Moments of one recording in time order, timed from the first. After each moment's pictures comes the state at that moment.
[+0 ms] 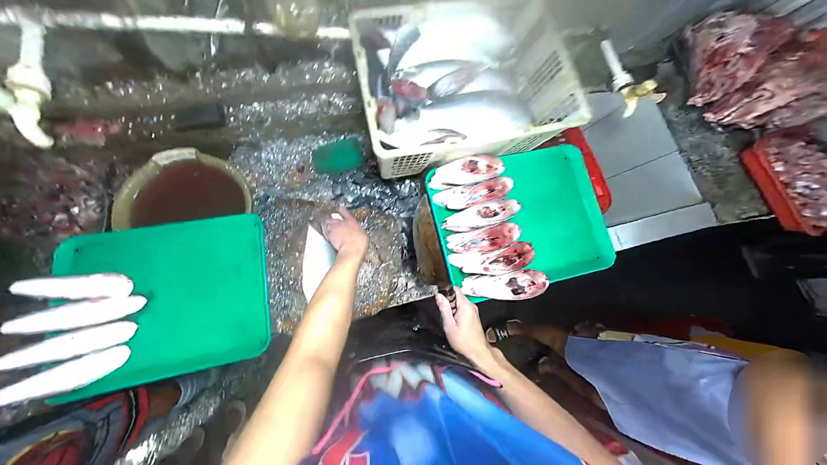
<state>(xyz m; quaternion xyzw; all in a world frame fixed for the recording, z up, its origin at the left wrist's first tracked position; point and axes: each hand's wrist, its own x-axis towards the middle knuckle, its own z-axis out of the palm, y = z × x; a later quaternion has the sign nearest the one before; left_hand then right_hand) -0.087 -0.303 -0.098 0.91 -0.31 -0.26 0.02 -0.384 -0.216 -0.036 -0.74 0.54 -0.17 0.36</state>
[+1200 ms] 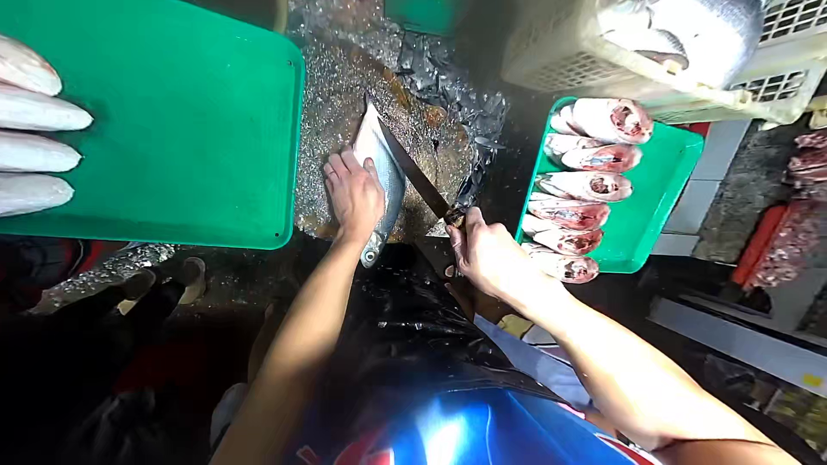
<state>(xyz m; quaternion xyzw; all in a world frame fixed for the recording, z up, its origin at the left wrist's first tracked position) -0.056 -0.145 -0.154 0.92 -0.22 -0.23 0.21 -0.209 -0.224 0.037 -0.83 0.39 0.36 0.15</state>
